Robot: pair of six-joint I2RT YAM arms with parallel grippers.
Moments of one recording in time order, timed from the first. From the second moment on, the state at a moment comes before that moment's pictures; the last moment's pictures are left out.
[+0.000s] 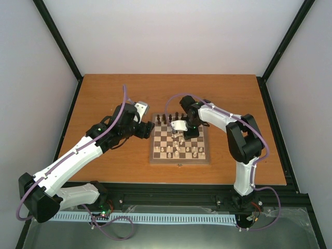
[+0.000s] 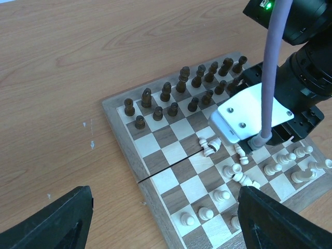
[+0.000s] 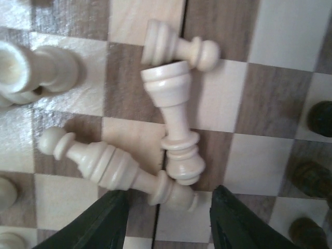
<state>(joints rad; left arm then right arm) -0.67 1.12 1.04 -0.60 -0.09 -0.22 0.54 1.95 1.41 -0.87 -0.16 -1.16</state>
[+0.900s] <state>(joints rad) -0.67 1.12 1.04 -0.60 -0.07 -0.22 0.54 1.88 1.31 -0.87 -0.17 -1.07</state>
